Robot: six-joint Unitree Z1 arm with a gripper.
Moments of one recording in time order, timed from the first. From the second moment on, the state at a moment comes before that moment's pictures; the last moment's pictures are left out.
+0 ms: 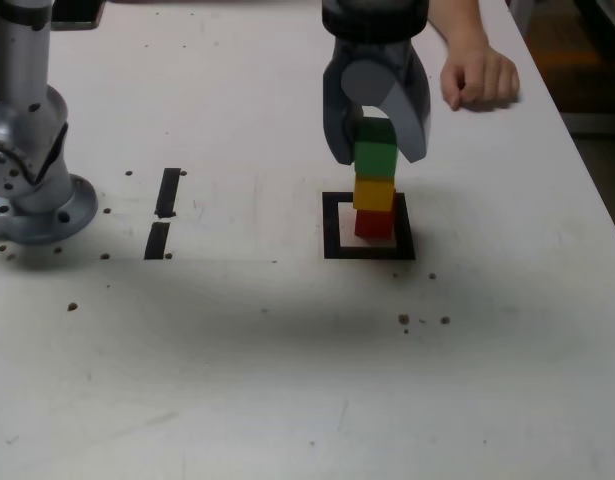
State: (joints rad) arm -0.03 1.89 -1.56 1.19 -0.02 0.21
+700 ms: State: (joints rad) arm -0.03 1.90 -1.55 1.20 0.00 0.20
